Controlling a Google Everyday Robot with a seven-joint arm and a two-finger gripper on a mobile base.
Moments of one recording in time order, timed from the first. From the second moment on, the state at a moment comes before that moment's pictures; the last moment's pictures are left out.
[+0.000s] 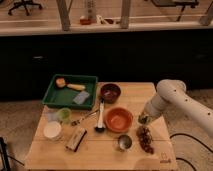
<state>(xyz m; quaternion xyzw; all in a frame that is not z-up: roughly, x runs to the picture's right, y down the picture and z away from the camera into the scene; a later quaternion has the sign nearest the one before) 0.229 0.188 0.788 -0.32 -0.25 -0.20 0.89</state>
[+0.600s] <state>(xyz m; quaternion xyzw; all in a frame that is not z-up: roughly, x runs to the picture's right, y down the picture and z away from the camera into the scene) 0.237 0.171 0.790 -0.30 -0.23 -0.19 0.91</state>
